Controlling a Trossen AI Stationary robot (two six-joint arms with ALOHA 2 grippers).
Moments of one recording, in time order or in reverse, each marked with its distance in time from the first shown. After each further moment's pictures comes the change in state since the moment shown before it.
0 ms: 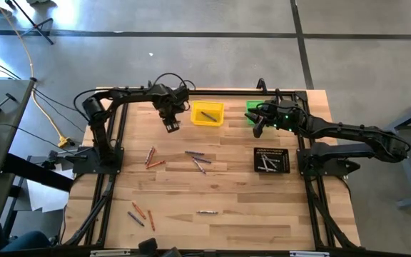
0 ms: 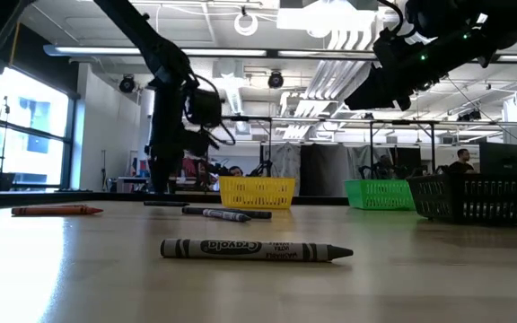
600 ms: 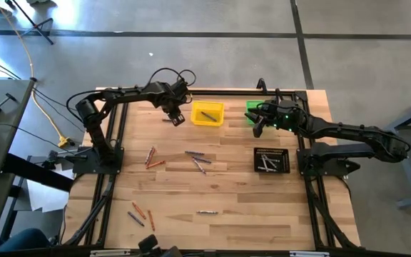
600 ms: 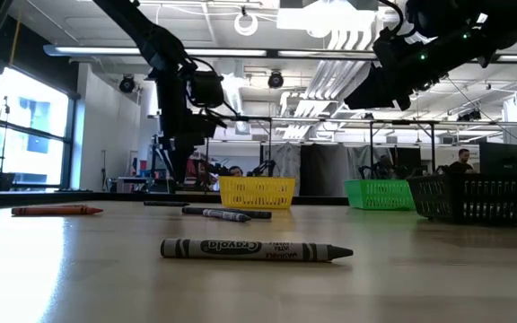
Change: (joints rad) left arm 0.003 -0.087 0.000 0.139 -0.019 -0.156; right arm 0.000 0.000 0.000 0.005 0.000 0.000
